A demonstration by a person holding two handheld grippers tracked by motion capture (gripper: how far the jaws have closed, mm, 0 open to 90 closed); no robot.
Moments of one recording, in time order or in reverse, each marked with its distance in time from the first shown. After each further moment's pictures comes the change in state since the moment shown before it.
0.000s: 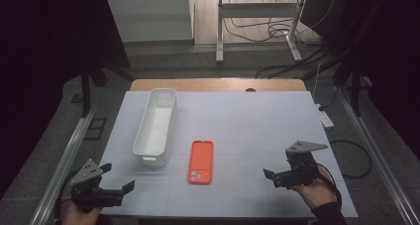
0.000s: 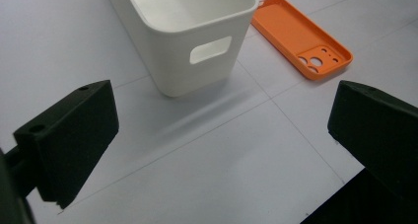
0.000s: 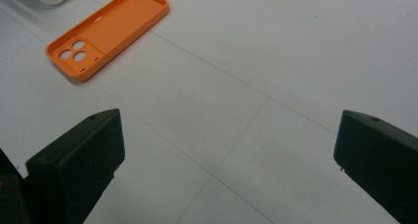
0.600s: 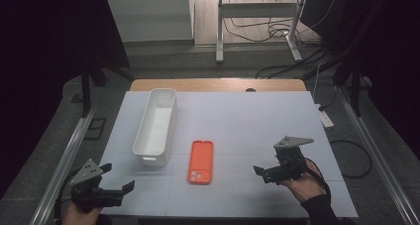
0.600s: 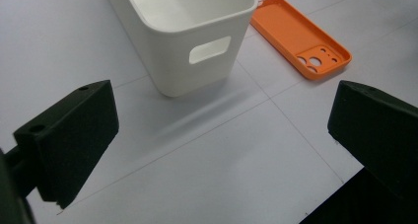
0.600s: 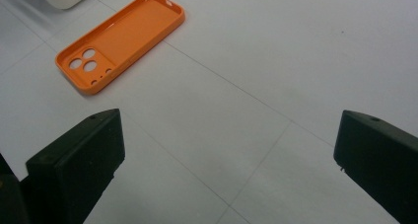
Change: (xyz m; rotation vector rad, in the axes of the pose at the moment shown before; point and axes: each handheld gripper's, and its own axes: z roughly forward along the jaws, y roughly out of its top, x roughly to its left) left arm 0.000 0.000 0.000 -0.001 -0.004 -0.001; right arm 0.011 0.017 0.019 0.013 0.027 -0.029
